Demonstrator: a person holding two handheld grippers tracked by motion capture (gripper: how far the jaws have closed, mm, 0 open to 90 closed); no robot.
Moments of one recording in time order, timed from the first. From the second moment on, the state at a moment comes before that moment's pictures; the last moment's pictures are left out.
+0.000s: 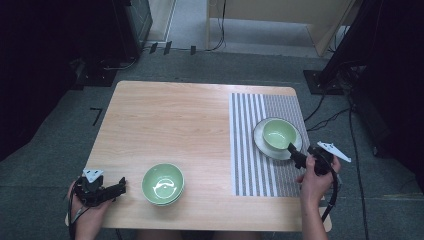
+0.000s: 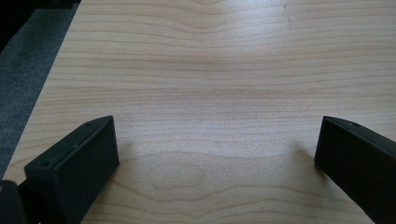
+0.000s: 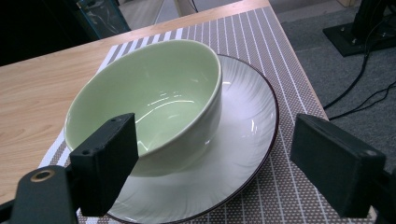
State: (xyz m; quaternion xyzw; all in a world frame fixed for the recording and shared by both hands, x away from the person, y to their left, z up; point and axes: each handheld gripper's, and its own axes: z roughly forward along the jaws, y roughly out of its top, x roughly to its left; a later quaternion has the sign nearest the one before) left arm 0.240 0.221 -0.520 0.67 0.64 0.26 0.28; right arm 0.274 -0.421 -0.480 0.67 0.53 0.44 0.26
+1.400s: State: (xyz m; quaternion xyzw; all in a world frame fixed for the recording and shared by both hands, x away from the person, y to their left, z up) left arm 0.240 0.221 -0.519 0.67 0.64 0.26 0.28; right arm 0.239 -0.423 -0.500 0.68 0.55 0.40 0.26
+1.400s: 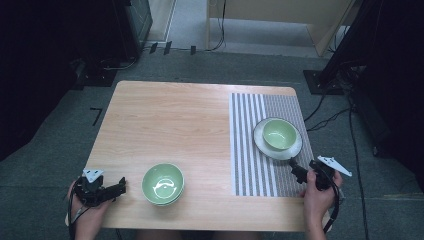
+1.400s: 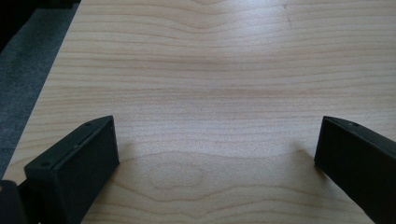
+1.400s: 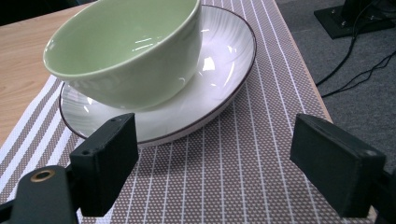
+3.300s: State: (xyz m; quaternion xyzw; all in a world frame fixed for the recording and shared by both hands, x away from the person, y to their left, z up) left arm 0.240 0.221 -0.520 0.67 0.64 0.26 0.28; right arm 0.191 -0.451 -0.524 0.69 0.58 0.35 0.25
